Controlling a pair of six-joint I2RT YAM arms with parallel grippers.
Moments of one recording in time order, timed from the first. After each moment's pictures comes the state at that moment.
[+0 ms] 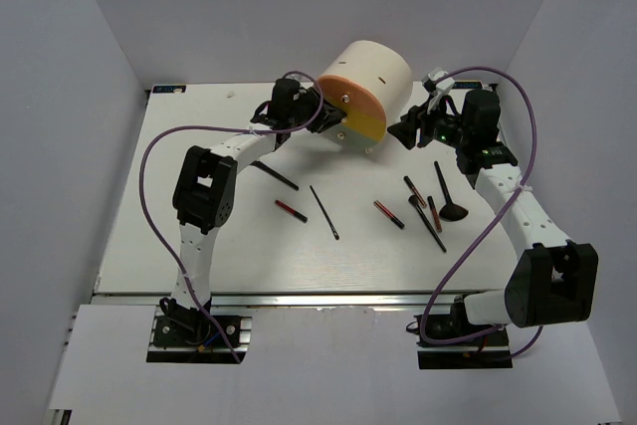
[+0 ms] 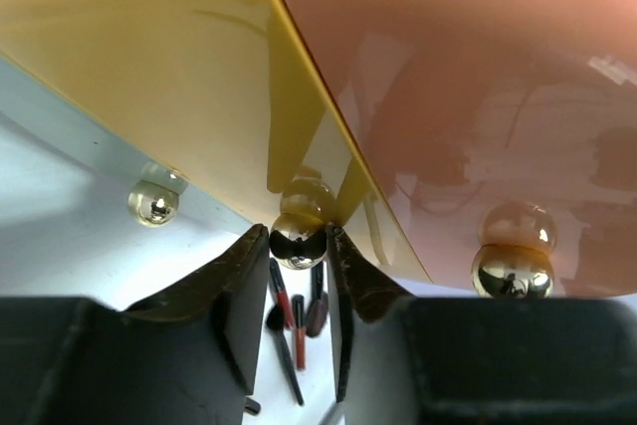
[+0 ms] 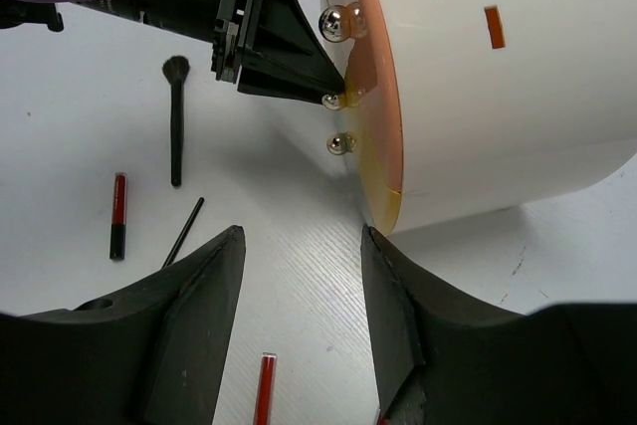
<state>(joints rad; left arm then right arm) -0.43 2.20 1.71 0.09 0.37 -1.10 0.15 1.36 1.10 -0.01 -0.68 -0.11</state>
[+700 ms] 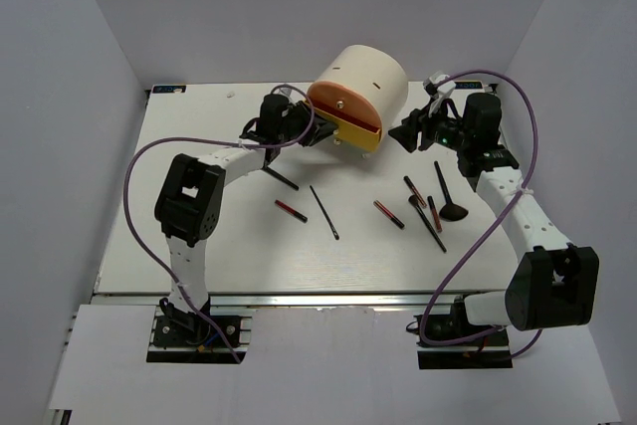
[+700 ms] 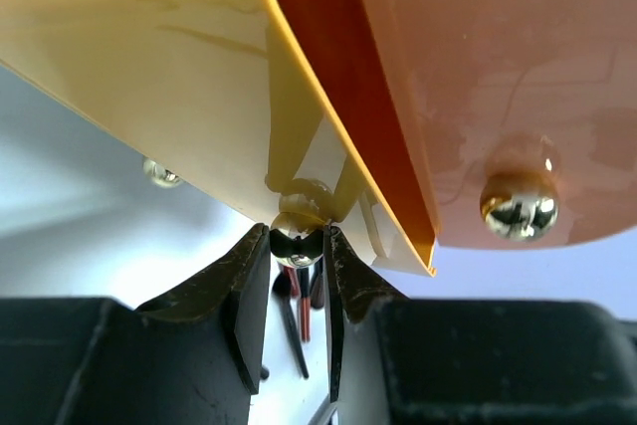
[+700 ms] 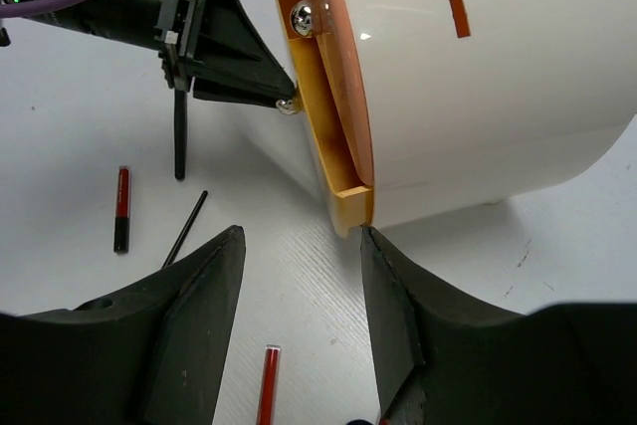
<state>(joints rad) -0.42 2.06 1.43 0.25 0.39 -1.11 0.14 1.34 1.08 -0.01 -0.69 -0.11</state>
